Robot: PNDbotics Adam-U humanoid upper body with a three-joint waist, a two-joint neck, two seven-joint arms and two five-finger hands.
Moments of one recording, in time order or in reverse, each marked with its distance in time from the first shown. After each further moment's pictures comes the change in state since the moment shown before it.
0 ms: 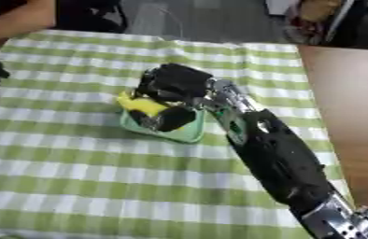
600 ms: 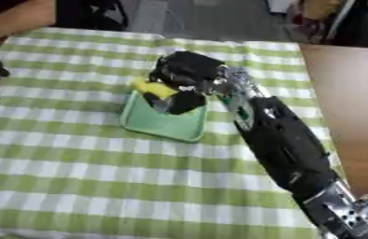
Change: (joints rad) left arm -0.008 0.000 0.000 0.000 0.000 0.000 0.000; right arm -0.046 -0.008 -0.079 0.100 0.051 0.038 0.013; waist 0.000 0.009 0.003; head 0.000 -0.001
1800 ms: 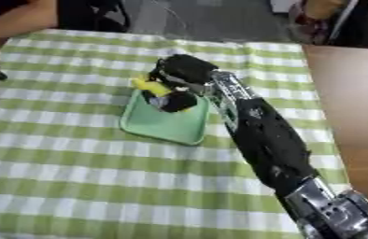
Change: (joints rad) left arm -0.019 -0.009 -0.007 0.000 0.009 -0.002 -0.007; right arm -0.057 0.064 -0.090 0.166 0.179 0.031 -0.097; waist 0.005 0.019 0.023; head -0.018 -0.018
